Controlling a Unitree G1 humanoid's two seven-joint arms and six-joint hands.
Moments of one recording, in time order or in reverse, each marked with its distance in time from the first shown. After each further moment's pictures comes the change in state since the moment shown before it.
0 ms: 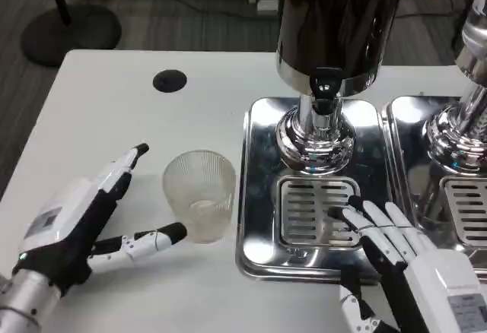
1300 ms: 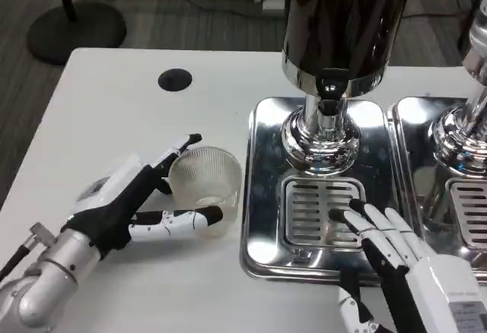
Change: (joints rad) left arm -0.376 -0.060 -0.162 0.572 -0.036 -0.294 0.007; right arm 0.038 0.032 0.014 -0.028 -0.002 0.016 -0.012
